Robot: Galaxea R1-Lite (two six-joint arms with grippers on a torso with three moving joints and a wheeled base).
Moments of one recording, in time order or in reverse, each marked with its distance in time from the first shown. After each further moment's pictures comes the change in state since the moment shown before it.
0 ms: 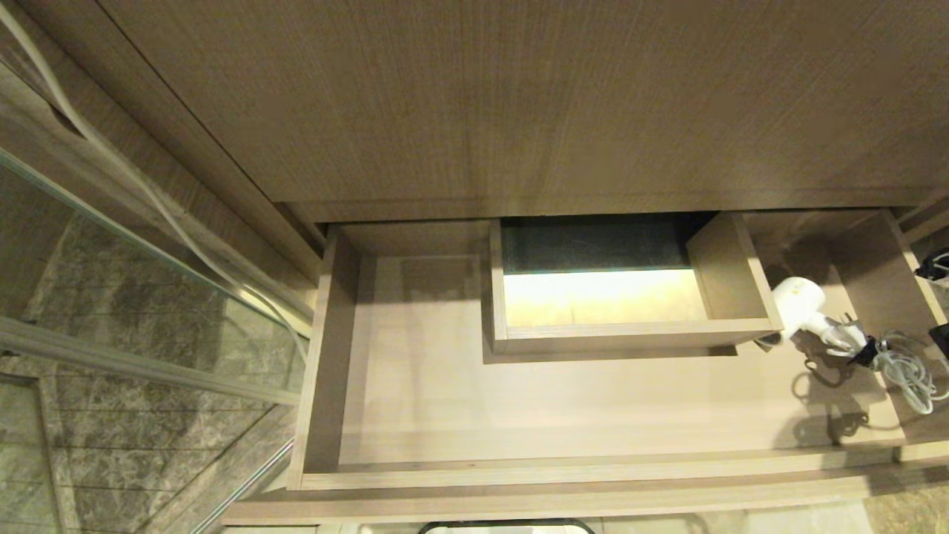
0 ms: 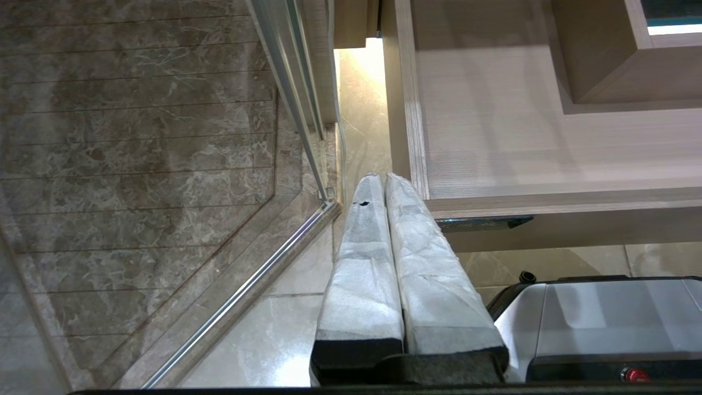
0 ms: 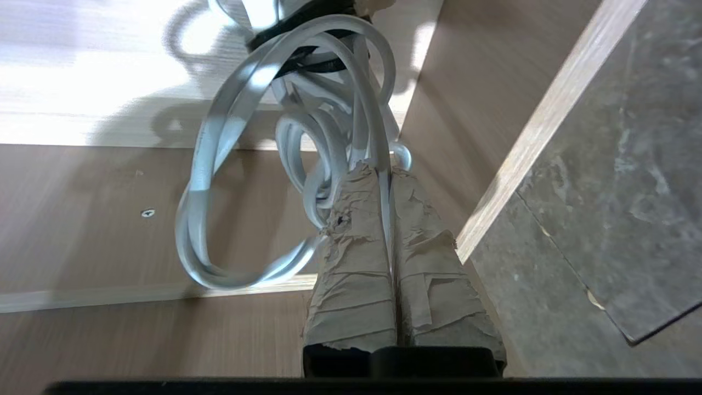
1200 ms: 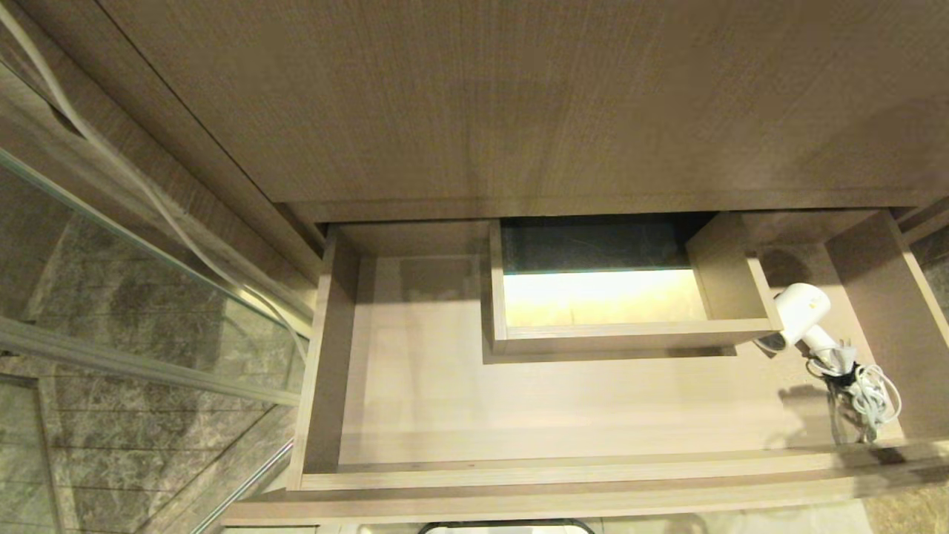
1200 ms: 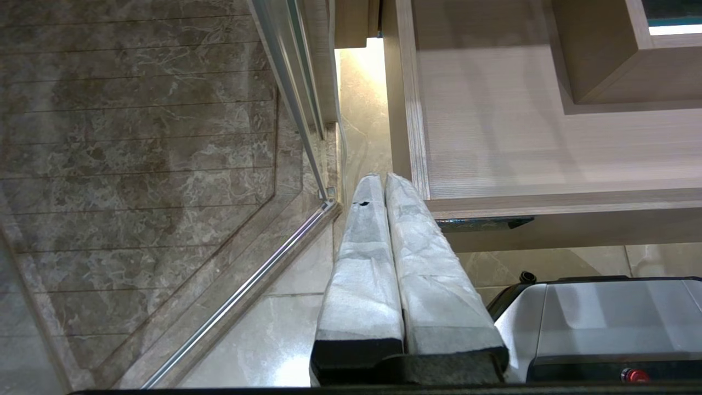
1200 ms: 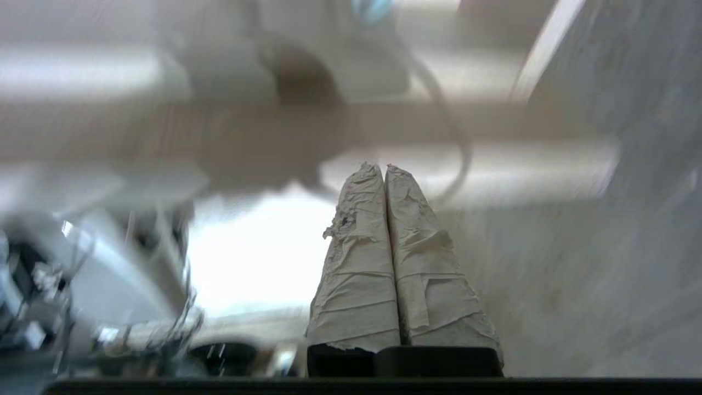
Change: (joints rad) left arm 0.000 0.000 0.000 0.000 0.000 0.000; right arm -0.038 -0.467 0.400 0.175 -0.043 0.009
